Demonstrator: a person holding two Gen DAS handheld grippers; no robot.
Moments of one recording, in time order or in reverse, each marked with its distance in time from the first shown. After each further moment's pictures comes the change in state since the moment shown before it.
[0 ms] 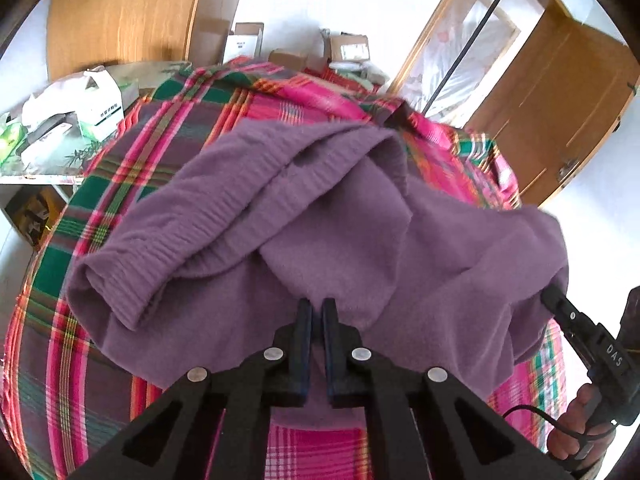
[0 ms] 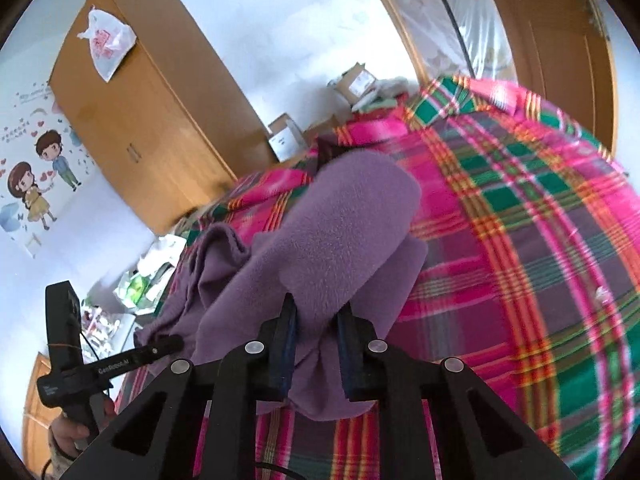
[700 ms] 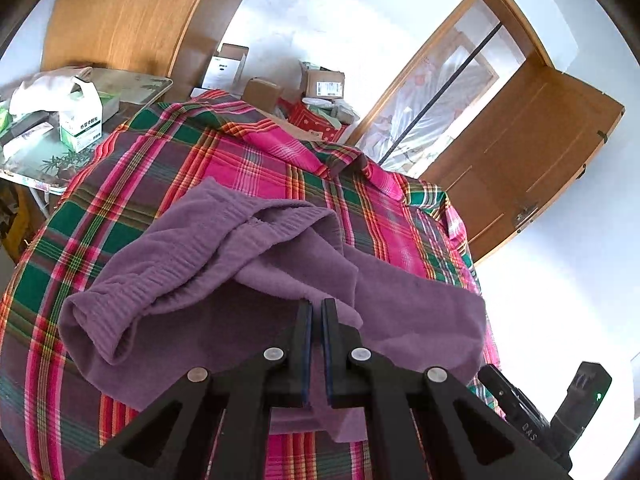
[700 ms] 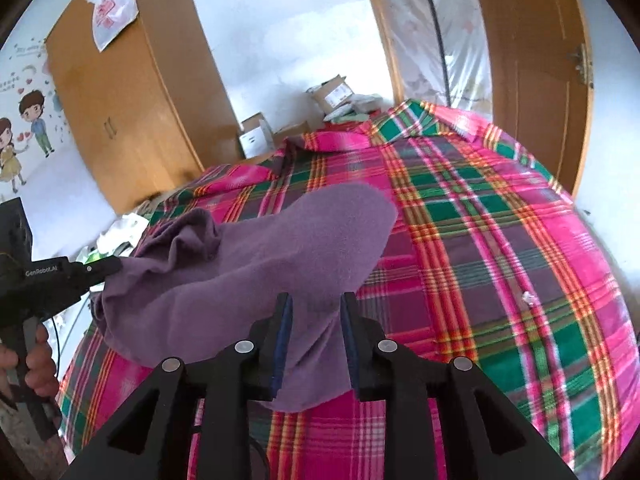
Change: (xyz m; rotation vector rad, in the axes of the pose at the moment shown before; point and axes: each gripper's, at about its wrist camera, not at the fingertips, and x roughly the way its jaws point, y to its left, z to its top) left arm -0.031 -0.012 0.021 -0.083 -0.109 -0.172; right arm -0.033 0.005 -0.025 -0.133 -0.029 -0.175
